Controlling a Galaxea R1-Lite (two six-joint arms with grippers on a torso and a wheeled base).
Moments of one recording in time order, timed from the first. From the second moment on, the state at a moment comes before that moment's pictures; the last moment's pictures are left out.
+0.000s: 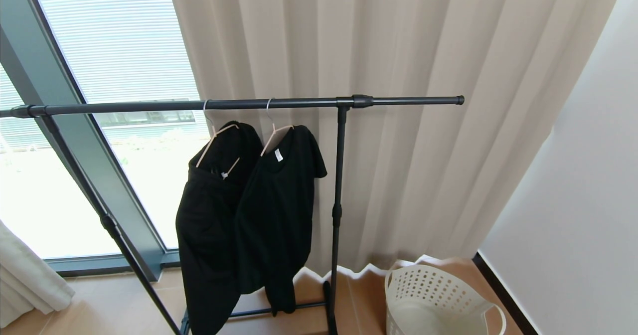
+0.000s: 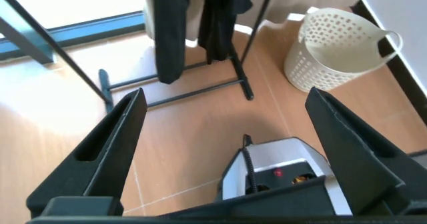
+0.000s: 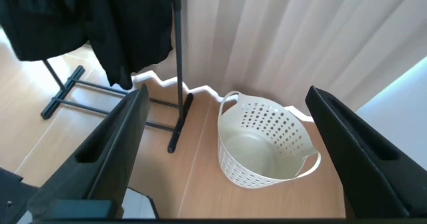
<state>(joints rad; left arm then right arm) -0.28 0.42 -0.08 0.17 0.07 -0.09 0.31 0.25 0.00 0.02 -0.06 -0.05</state>
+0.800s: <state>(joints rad) -0.02 0.11 -0.08 0.17 0.07 -0.08 0.05 0.10 0.00 0.02 -0.06 -0.05</state>
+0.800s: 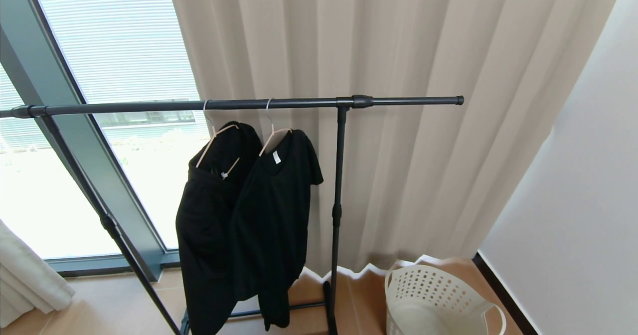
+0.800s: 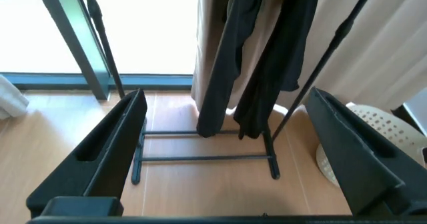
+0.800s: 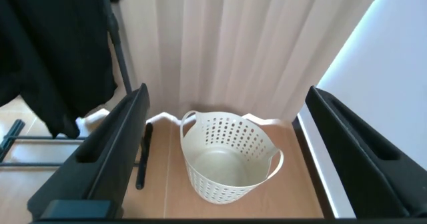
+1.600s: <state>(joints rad) -0.01 0.01 -0.08 0.15 -0.05 -0.17 0.01 0.00 0.00 0.01 0.07 -0.04</state>
